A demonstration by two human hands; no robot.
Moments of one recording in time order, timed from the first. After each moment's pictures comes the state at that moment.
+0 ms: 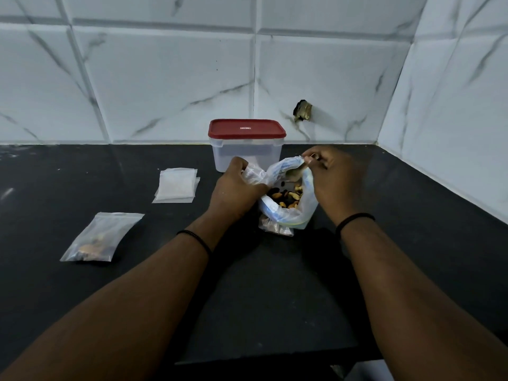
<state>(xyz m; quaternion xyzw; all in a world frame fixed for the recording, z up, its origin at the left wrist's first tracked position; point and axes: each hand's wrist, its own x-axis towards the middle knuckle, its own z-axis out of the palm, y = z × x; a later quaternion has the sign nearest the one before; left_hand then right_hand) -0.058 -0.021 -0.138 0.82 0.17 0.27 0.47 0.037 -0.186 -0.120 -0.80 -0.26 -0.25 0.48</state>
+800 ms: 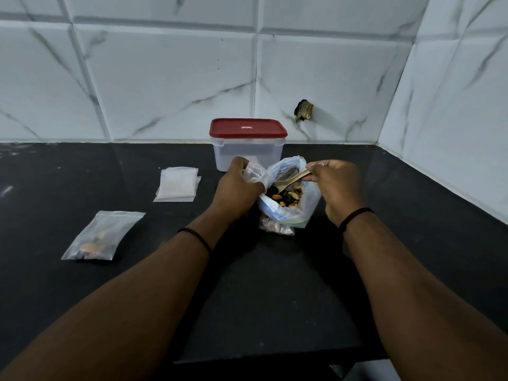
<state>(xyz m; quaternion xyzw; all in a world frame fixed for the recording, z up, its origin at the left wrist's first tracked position) -0.059 -0.021 -0.135 0.81 0.17 0.25 0.49 0.041 -0.176 -0.124 -0.71 -0.08 -0.04 0.69</state>
